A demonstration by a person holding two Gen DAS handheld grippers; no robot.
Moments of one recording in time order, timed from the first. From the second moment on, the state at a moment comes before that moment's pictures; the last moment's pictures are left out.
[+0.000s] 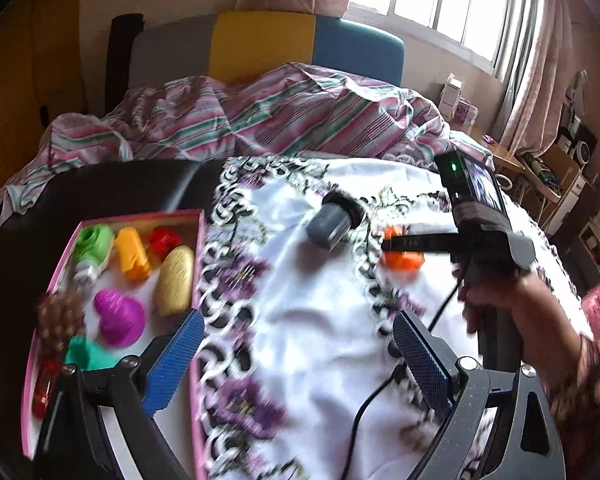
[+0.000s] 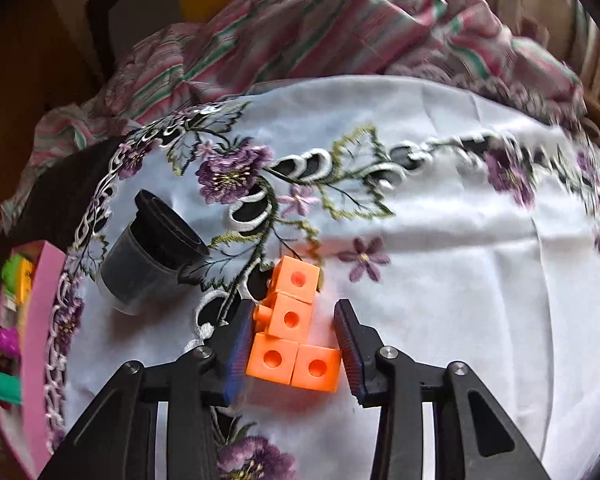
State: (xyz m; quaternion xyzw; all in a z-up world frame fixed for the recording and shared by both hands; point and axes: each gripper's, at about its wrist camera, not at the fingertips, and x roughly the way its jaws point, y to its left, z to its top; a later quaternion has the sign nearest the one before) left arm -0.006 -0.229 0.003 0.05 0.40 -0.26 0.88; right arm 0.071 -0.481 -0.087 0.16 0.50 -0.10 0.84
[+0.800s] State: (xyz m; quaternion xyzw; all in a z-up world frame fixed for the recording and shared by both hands) left arm 0.117 -0.343 -0.047 0.12 0.38 -0.22 0.89; right arm 0.048 -0.522 -0.079 0.18 0.52 -0.19 0.81
